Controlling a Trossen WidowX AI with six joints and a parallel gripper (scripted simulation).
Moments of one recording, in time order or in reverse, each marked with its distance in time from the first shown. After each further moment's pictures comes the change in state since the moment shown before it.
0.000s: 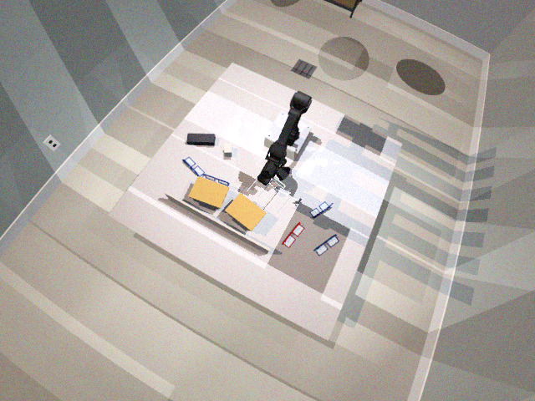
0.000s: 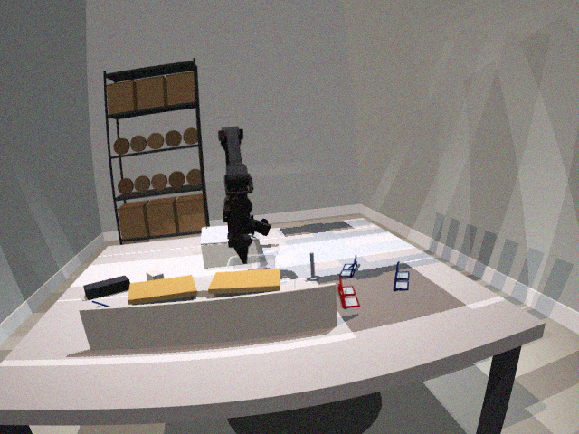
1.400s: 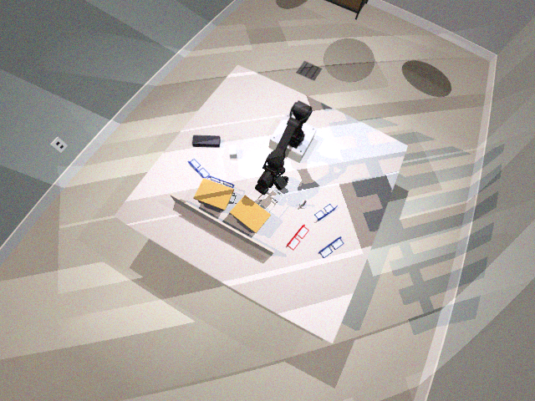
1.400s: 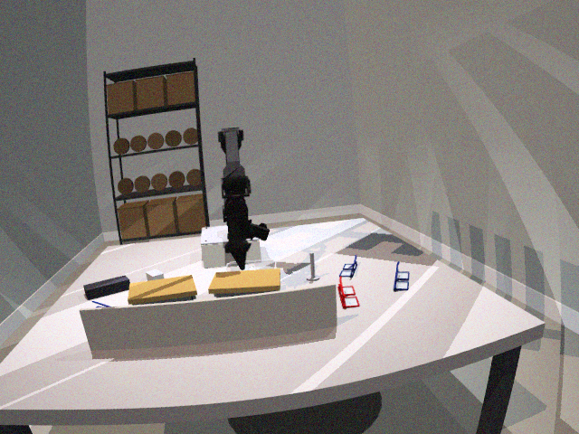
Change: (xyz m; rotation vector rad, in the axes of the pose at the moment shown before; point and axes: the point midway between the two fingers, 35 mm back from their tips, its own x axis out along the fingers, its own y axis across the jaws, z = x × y) arm 0.003 -0.055 -0.002 0.003 -0.004 -0.016
